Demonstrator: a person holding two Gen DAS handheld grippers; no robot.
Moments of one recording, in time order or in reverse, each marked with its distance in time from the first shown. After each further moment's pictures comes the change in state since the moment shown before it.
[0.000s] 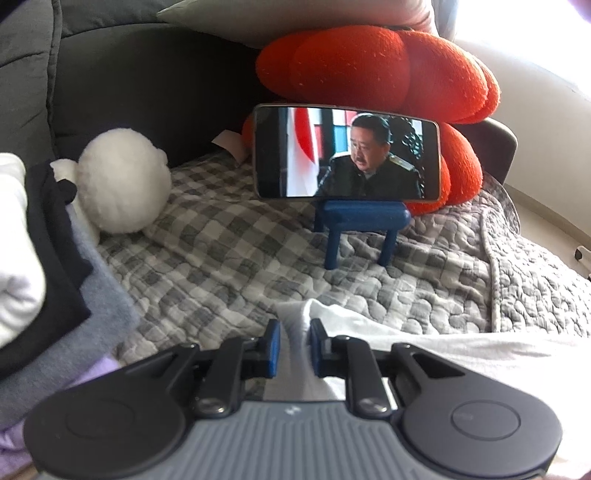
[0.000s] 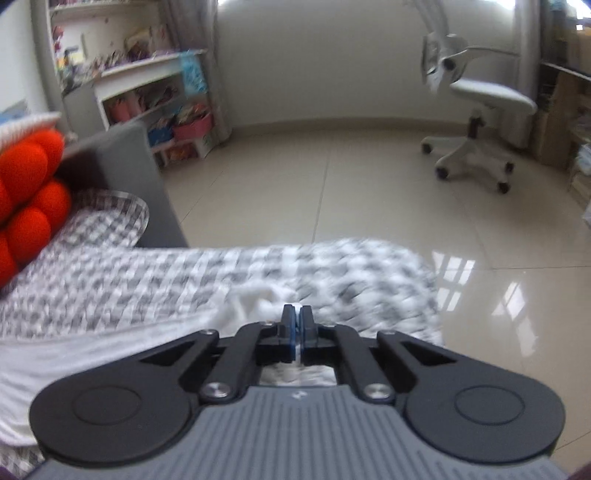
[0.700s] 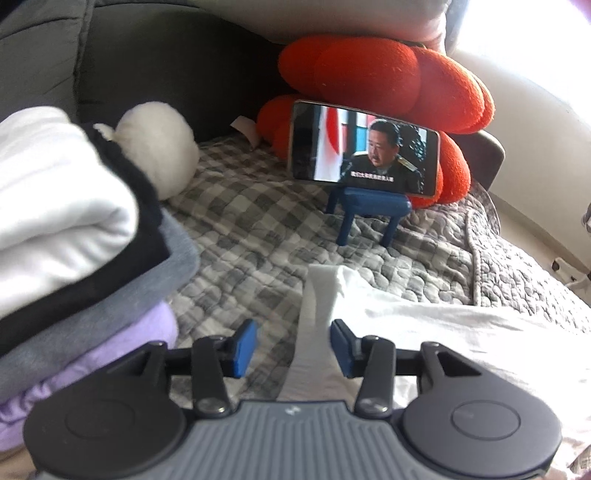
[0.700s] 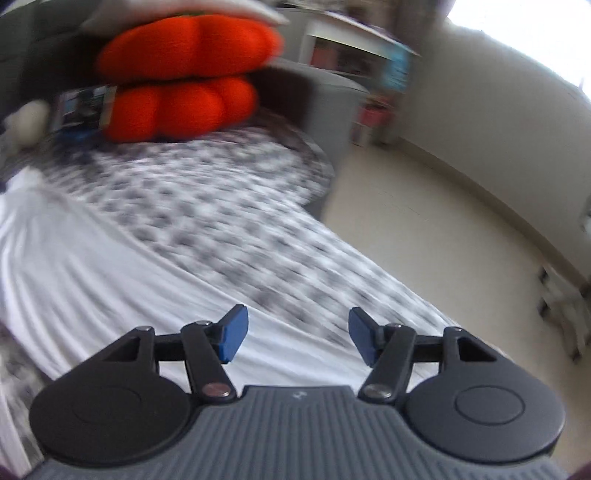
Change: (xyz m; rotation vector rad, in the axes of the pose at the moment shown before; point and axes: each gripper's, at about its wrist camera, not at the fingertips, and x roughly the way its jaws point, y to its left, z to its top) left arm -0.037 0.040 -0.016 -0.073 0.028 -0.082; right arm 0.024 0.206 -0.024 -0.704 0.024 0.381
